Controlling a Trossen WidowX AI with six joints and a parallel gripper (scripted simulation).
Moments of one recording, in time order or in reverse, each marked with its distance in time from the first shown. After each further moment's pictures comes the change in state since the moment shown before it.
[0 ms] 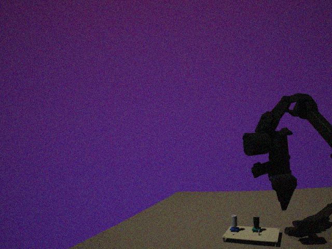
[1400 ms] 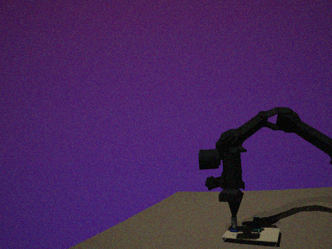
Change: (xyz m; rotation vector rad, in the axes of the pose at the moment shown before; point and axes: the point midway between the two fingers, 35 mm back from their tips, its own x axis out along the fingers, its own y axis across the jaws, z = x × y) arm 0.037 -0.023 0.144 0.013 -0.020 0.002
